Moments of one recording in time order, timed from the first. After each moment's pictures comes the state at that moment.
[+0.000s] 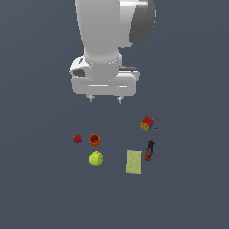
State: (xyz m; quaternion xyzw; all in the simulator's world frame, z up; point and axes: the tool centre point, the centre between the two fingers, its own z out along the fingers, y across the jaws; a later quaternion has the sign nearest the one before) arm -0.002 -0.032 0.308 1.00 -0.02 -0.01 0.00
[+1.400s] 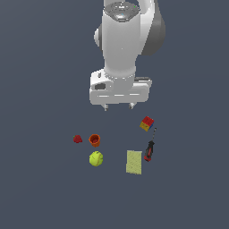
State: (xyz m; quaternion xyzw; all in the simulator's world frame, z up) arm -0.001 0.016 0.270 1.00 0.04 0.00 0.00
